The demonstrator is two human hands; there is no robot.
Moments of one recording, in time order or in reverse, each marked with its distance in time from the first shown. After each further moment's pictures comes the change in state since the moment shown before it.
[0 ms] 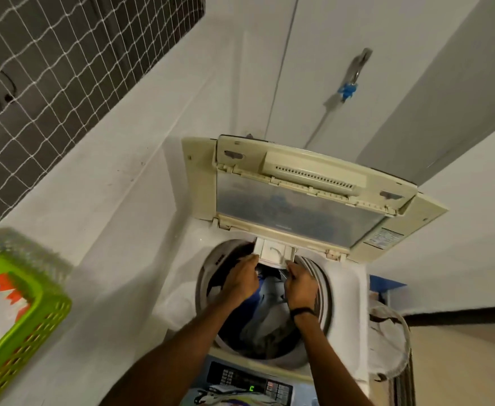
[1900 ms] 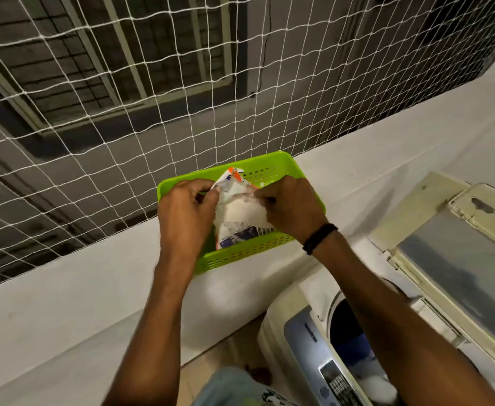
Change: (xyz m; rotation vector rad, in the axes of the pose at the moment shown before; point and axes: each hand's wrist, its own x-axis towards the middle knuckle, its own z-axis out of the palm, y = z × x) left_hand -0.391 -0.124 -0.279 -0.182 1.326 -0.490; right_hand -0.226 -0.411 0.013 -0.205 -0.509 -1.214
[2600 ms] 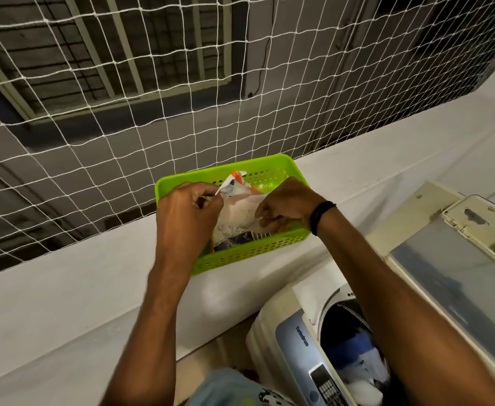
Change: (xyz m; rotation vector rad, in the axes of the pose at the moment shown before) left_hand -0.009 0.003 -0.005 -0.043 0.006 0.024; right_hand 0.022 -0.004 -0.019 0.560 -0.433 0.462
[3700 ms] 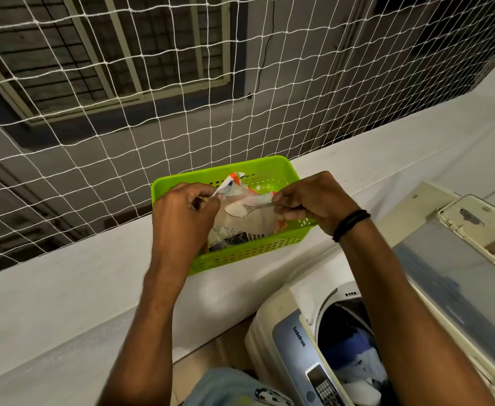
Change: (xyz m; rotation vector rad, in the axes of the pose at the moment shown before) left_hand -0.004 0.004 0.002 -0.012 0.014 0.011; right_hand -0.027 0.020 -0.032 0.350 0.149 -0.109
